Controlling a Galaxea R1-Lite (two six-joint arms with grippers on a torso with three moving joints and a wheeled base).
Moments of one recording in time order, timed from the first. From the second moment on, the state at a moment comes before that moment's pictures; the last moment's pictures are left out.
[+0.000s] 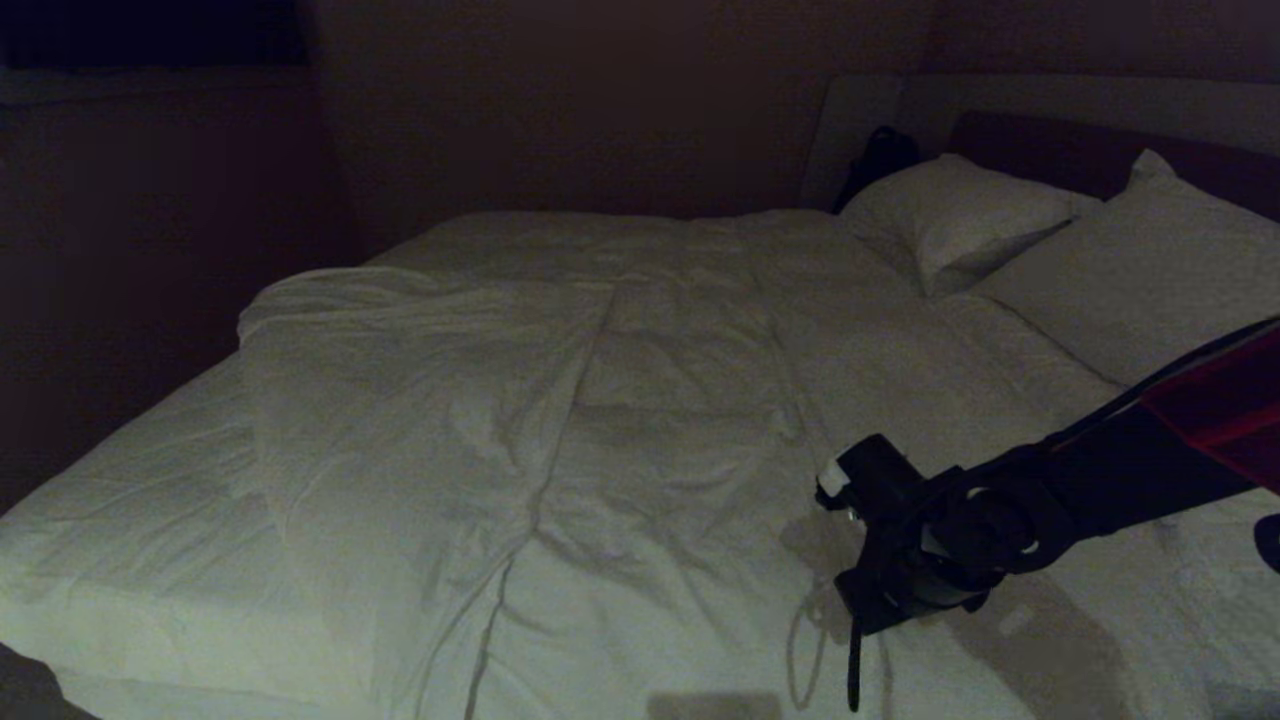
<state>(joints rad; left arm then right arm) 0.01 0.00 0.00 0.00 0.00 0.00 0.50 2.01 -1.03 0.20 -0.32 0.17</state>
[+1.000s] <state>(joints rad) 0.01 0.00 0.00 0.00 0.00 0.00 0.55 1.41 -1.02 0.20 -0.23 0.16</state>
